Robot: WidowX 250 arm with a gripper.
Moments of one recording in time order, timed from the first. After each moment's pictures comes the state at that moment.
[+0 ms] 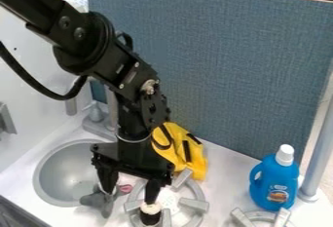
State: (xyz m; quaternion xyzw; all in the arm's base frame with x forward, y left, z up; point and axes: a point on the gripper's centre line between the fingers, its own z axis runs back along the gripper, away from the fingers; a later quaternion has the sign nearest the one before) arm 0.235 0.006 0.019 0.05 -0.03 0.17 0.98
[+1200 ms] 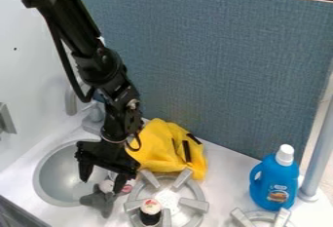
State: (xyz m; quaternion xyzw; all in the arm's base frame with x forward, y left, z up) arm 0.270 0.104 -0.059 0.14 0.04 0.19 0.97
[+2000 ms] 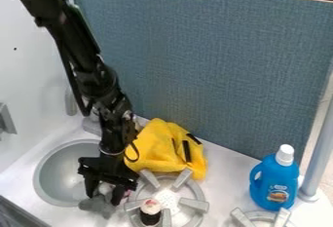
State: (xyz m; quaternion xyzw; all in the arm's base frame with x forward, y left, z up) arm 0.273 0.104 -0.092 0.08 0.05 0.18 0.98
